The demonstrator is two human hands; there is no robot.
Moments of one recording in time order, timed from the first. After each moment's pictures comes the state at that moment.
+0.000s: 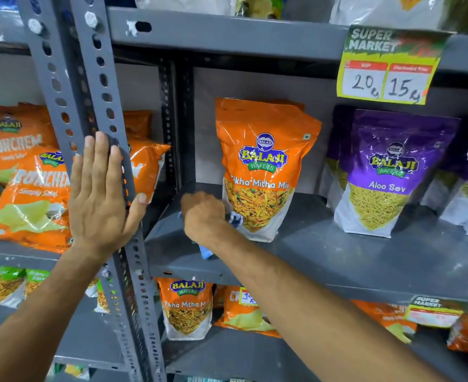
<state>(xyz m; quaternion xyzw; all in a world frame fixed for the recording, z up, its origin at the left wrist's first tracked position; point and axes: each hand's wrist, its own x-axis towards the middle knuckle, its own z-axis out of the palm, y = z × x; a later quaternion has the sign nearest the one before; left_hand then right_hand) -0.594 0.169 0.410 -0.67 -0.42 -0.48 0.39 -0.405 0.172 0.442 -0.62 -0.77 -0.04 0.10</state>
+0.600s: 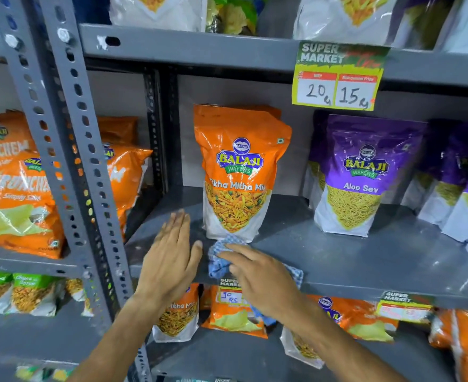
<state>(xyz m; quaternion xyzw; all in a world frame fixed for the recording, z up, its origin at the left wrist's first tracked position) -0.466 0.129 0.336 -0.78 -0.56 -0.29 0.03 -0.242 0.081 0.354 -0.48 -0.84 -0.05 0.24</state>
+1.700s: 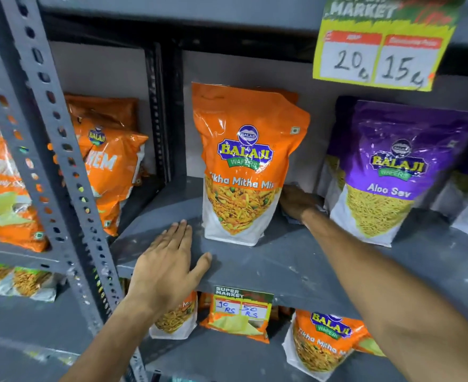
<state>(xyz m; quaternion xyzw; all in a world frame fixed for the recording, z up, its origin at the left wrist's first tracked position) -0.451 0.134 0.339 -0.76 -0.63 -0.15 0.04 -0.139 0.310 0.388 -0.68 -0.71 0.08 0.18</state>
